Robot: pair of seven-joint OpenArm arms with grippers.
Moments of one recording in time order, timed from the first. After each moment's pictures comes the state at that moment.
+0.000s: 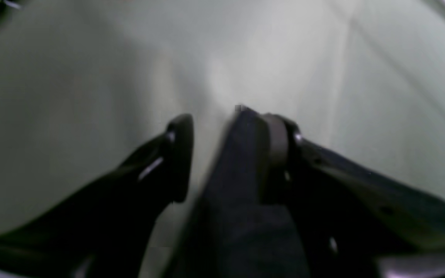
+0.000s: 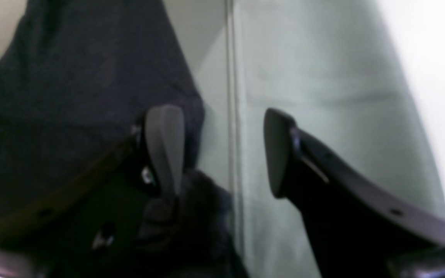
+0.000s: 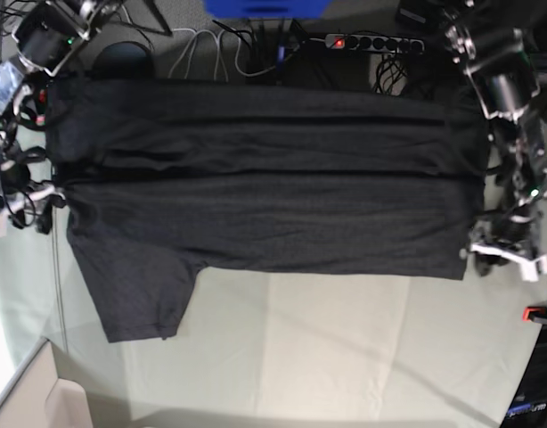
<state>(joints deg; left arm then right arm) -11.9 -14.5 -27.4 56.6 -16.7 -18.9 18.4 1.5 7.4 47.9 74.9 -1.8 39.8 -22.3</state>
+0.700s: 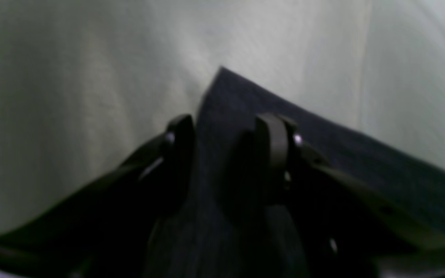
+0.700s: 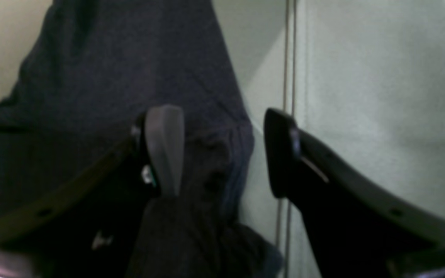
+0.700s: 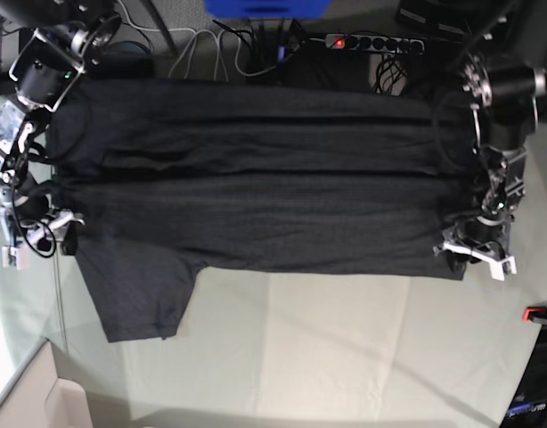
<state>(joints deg) -23.4 -17.9 -12.9 24.2 -17.0 -18.4 -3.2 8.2 9.9 41.3 66.6 -1.6 39.6 -25.6</state>
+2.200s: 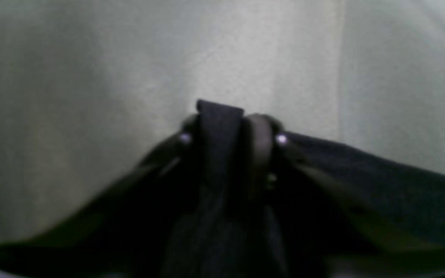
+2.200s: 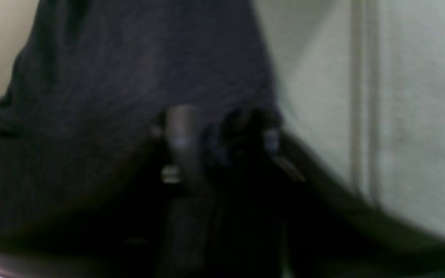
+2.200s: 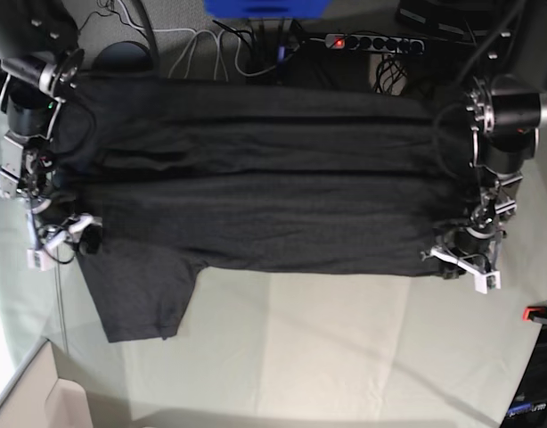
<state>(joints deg) -28.9 -18.0 -4.8 15.4 -13.9 -18.4 -7.6 16.8 17.3 28.8 35.7 -0.9 39.4 -10.1</state>
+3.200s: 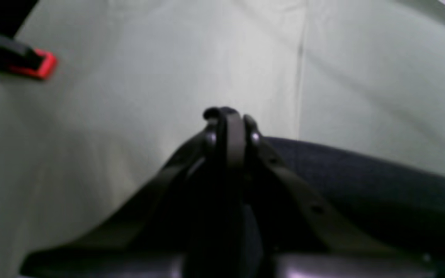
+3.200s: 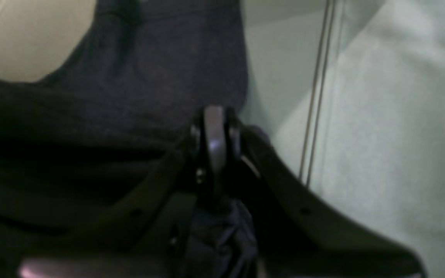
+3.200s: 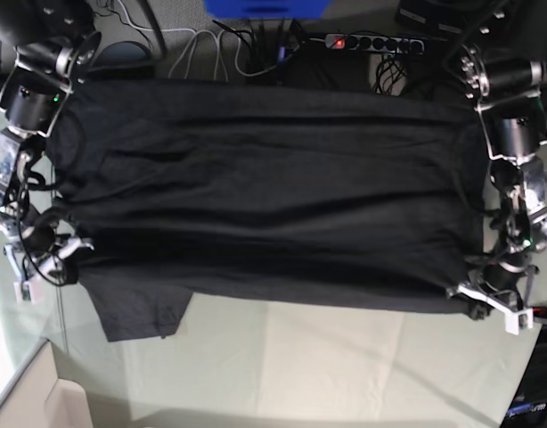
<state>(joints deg) -20.0 -17.3 -16.3 55.1 -13.6 -18.6 17.0 14.1 13.8 31.3 62.2 -1.6 39.6 -23.1</state>
